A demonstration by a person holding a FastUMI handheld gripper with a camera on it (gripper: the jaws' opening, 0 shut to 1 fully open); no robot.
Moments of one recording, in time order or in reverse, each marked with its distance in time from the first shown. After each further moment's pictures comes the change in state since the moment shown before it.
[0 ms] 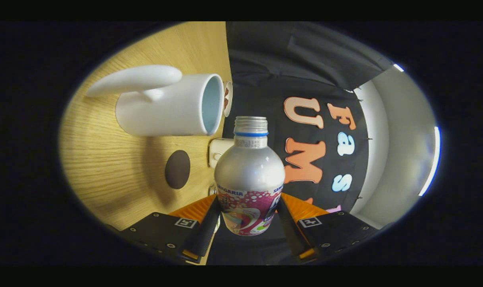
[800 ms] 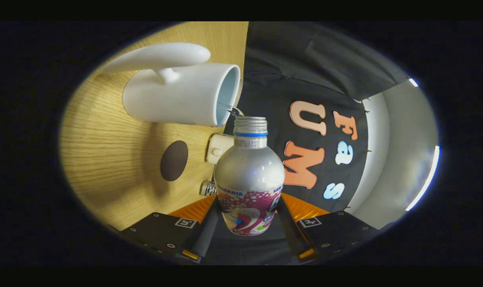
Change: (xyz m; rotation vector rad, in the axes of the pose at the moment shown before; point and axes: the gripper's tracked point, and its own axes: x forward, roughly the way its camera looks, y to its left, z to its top) arm 0.001 -0.002 -0.002 -0.103 -0.008 0.004
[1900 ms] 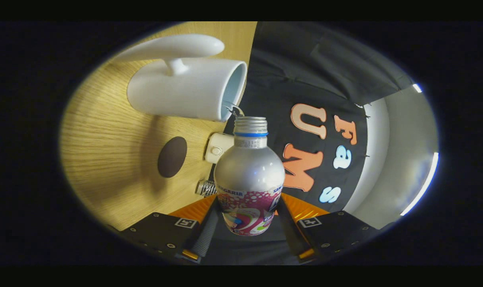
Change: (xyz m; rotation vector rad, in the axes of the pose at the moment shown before) arm -0.001 -0.002 -0.002 -0.045 -0.011 0.000
